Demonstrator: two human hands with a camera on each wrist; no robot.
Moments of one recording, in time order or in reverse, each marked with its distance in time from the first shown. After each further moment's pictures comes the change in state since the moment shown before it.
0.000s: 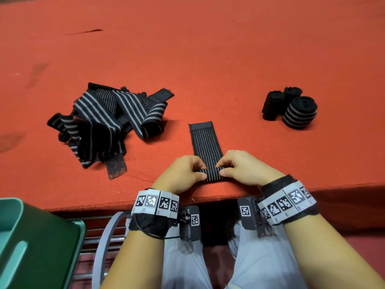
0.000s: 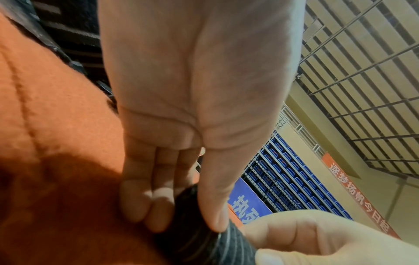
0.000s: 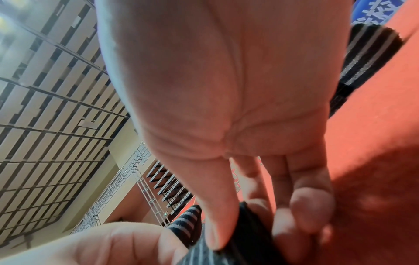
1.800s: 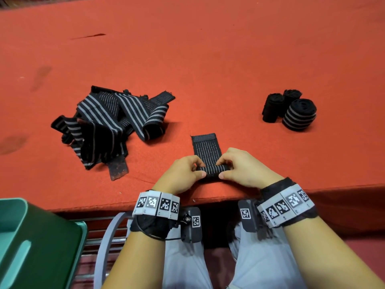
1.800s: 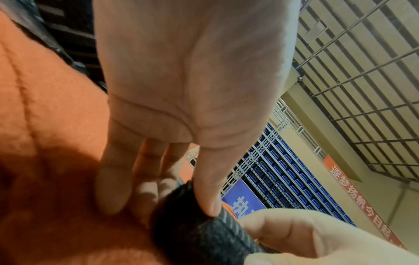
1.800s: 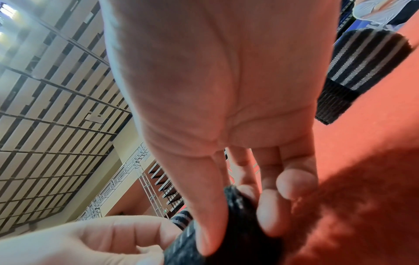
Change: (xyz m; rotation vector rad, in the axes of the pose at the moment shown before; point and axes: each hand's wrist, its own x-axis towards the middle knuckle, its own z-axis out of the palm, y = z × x) left_hand -0.003 0.001 0.000 -0.064 0.047 -0.060; right_hand 0.001 0.004 0.005 0.017 0.122 -0.037
